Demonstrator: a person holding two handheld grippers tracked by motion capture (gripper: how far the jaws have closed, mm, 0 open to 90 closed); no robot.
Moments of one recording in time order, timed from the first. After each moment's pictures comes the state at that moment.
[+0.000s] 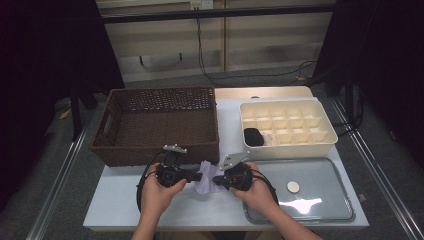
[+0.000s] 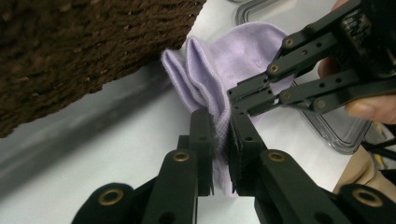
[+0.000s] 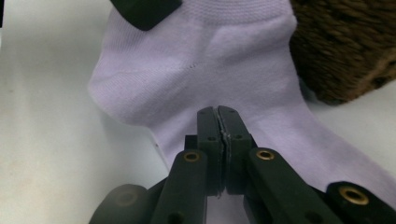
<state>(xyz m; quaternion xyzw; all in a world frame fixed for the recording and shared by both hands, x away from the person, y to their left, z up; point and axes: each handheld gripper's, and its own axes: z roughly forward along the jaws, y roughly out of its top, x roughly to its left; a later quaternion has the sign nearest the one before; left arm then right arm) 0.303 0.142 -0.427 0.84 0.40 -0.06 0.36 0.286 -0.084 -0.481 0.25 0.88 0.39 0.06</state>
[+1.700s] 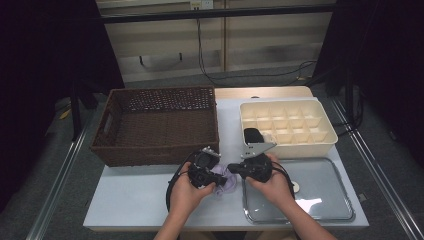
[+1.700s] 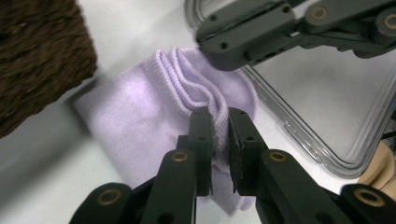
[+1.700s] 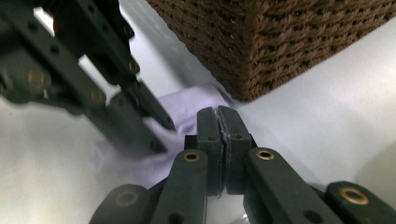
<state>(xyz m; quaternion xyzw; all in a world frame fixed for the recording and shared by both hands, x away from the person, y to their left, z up) 0.300 0.062 -0.442 0.89 0.33 -0.05 0.31 0.291 -0.133 -0.454 0.29 0.85 0.44 0.10</state>
